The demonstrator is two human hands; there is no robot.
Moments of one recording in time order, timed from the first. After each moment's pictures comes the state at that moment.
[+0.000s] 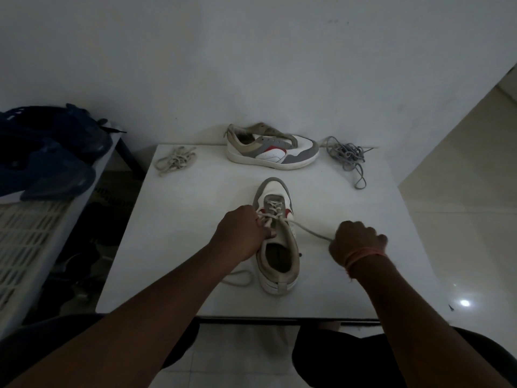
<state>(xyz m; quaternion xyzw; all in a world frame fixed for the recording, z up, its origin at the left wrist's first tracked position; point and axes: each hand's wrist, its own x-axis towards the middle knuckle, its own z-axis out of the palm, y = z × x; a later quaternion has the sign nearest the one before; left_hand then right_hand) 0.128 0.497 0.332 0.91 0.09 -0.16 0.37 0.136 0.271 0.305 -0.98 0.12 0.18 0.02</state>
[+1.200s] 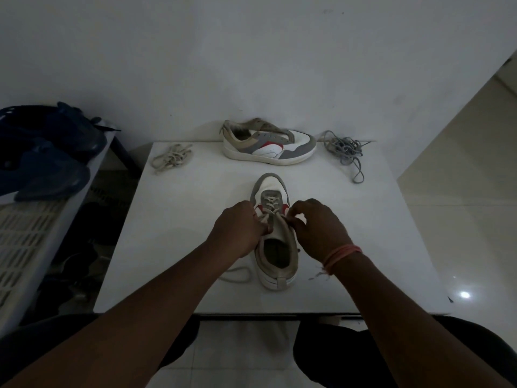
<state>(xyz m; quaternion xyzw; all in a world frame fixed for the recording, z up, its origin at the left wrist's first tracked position) 0.130 0.496 0.328 0.91 0.10 -0.16 0.37 0.142 0.315 0.306 -0.96 -0.07 0.07 0.27</state>
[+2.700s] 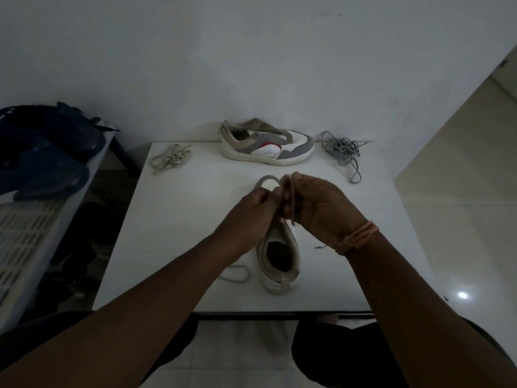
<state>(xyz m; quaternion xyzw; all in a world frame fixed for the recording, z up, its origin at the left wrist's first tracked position) 0.127 0.476 0.353 0.82 0.05 -0.16 0.55 0.154 0.314 0.352 -0.52 0.00 0.25 0.82</state>
